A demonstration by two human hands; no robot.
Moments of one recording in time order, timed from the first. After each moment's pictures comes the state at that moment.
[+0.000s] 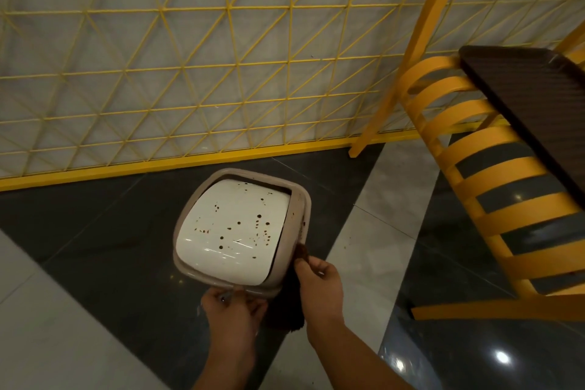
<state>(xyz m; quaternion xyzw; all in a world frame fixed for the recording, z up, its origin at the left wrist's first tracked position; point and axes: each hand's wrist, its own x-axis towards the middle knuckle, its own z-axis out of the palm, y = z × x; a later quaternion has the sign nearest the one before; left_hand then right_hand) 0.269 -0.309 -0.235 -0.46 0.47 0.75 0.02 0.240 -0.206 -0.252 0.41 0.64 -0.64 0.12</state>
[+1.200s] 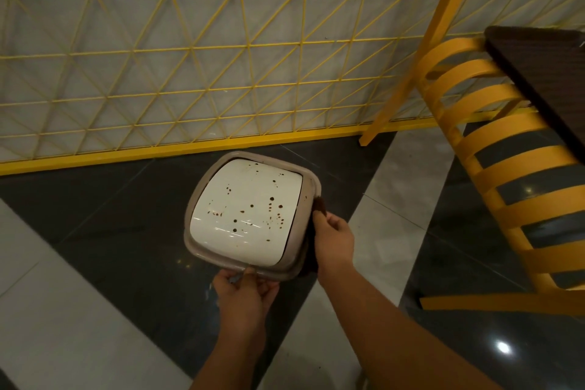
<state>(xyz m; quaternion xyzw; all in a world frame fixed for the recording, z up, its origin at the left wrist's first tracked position) 0.266 -0.312 -0.250 -0.46 0.45 0.77 0.01 0.186 -0.205 -0.241 0.43 0.62 -0.65 0.10</state>
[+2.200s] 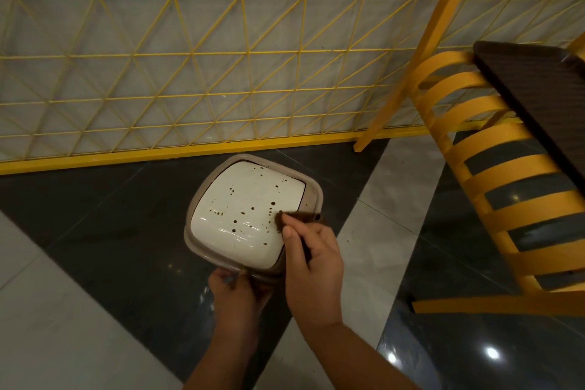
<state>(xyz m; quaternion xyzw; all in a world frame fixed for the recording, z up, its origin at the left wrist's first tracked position) 0.265 -0.323 -0.252 -0.42 0.48 0.77 0.05 0.243 -0.232 -0.188 0.09 0.79 -0.60 -0.06</state>
